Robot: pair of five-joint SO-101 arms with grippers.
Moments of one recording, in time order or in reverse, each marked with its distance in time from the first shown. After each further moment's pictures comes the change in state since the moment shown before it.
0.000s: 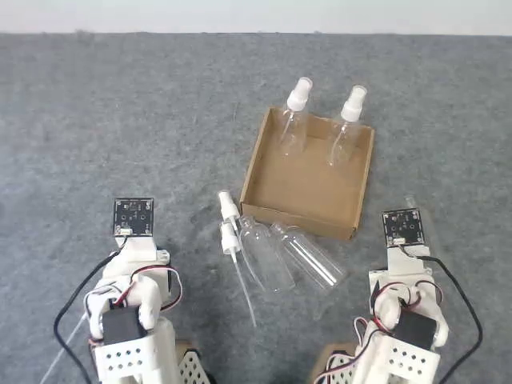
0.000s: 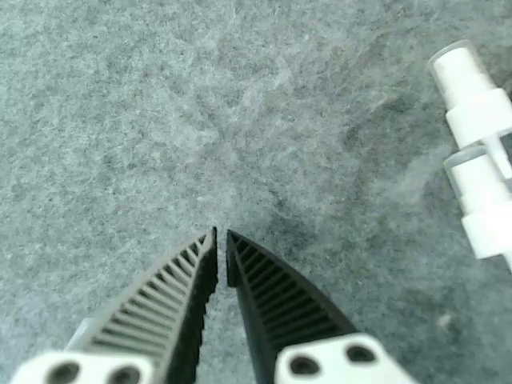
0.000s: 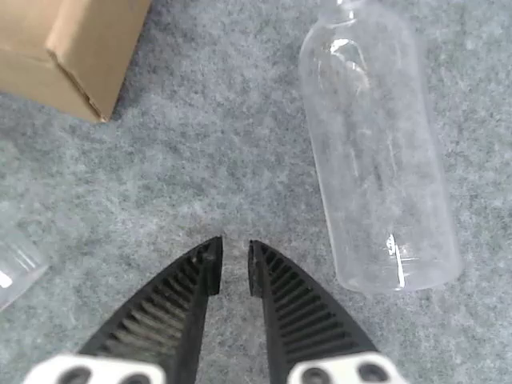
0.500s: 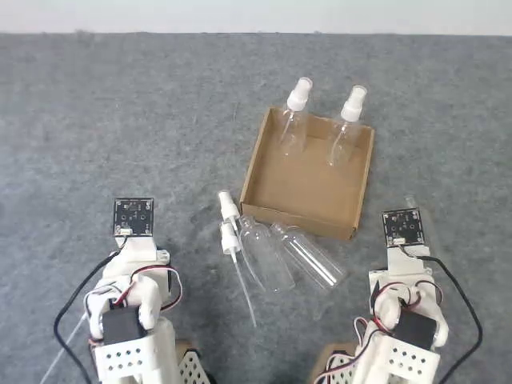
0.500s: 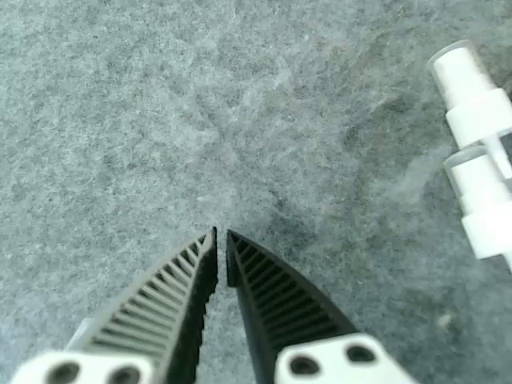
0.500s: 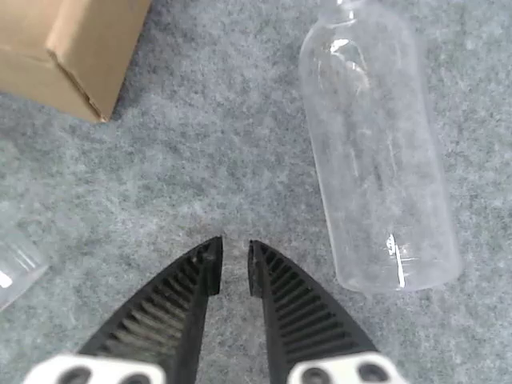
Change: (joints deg) left arm 0.0 0.0 0.0 0.0 0.0; right arm 0.0 0.0 0.0 0.0 0.0
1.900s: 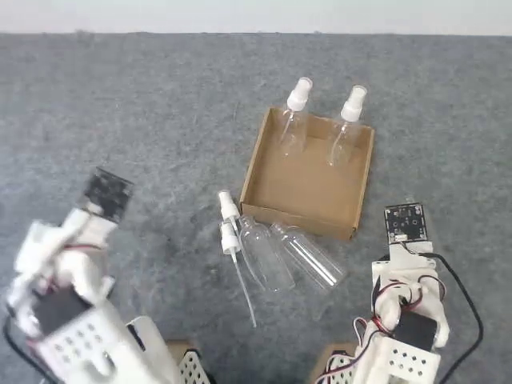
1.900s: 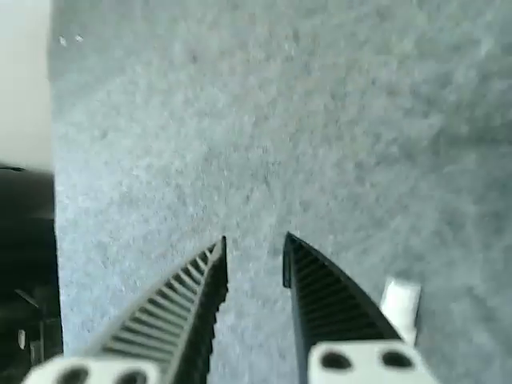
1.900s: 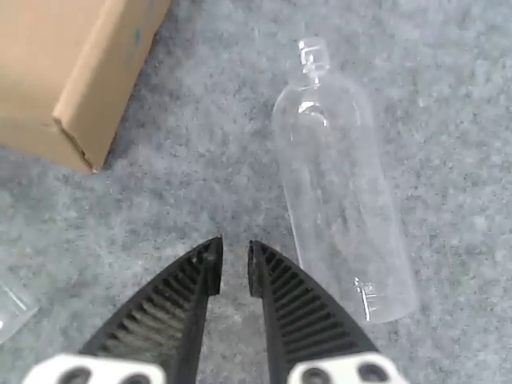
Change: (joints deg) left arm -24.0 32.1 -37.9 0.5 -44.9; right arm -0.7 0.0 -1.7 -5.3 0.0
